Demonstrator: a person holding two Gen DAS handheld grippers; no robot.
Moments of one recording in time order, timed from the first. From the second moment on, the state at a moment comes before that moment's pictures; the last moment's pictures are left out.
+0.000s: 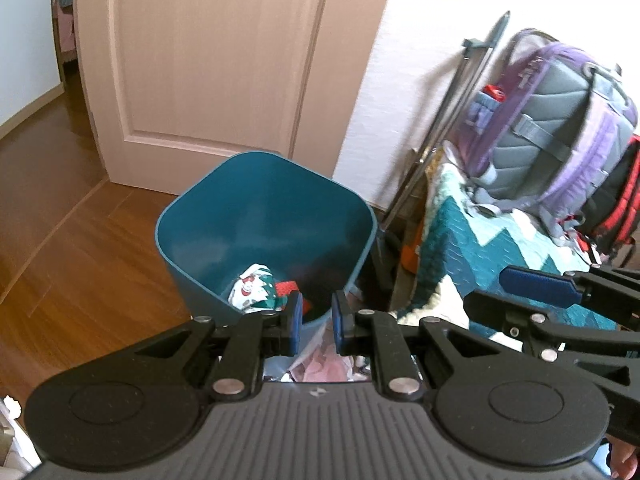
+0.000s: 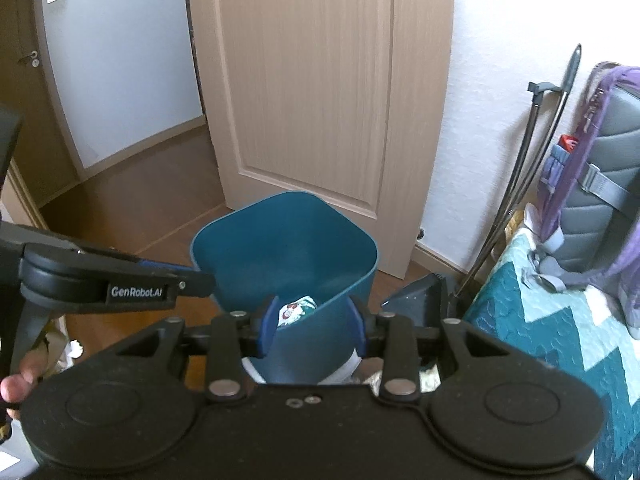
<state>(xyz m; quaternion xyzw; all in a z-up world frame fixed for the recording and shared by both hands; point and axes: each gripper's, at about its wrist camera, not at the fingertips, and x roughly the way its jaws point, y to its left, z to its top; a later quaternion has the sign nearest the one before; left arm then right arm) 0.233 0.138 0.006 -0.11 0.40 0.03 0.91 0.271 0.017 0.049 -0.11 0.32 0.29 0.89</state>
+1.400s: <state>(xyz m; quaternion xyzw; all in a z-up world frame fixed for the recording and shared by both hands) 0.235 -0.015 -0.193 -0.08 0.56 -0.01 0.82 0.265 -0.186 -0.151 0.04 0.49 0.16 0.86</state>
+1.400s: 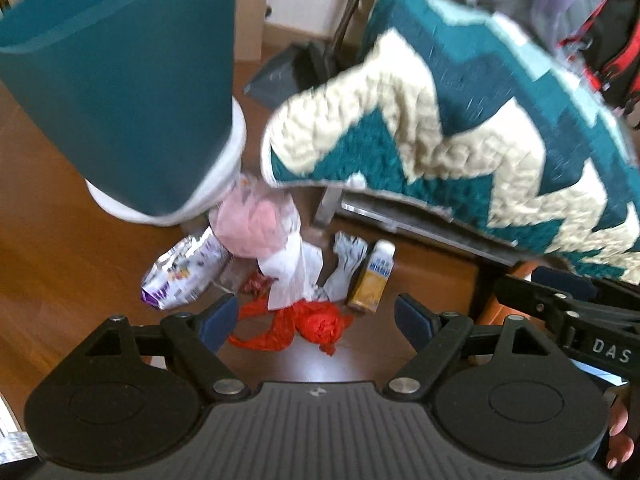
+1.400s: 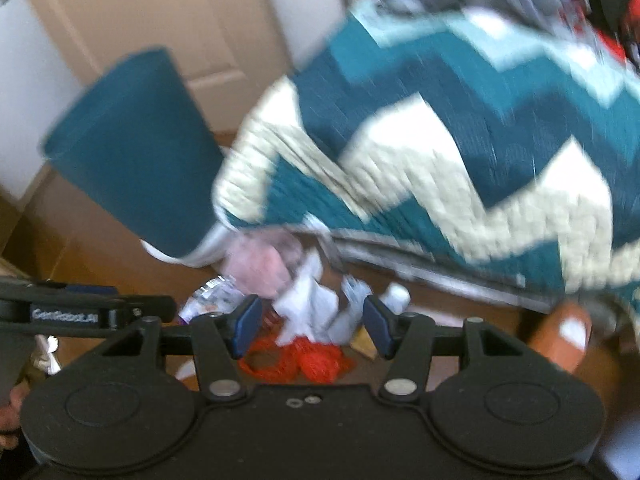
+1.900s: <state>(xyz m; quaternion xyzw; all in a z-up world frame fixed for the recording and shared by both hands) 0.296 -0.050 -0.351 -0.06 0.67 0.03 0.74 0.342 -0.201 -0.298 0.08 0.58 0.08 0.80</state>
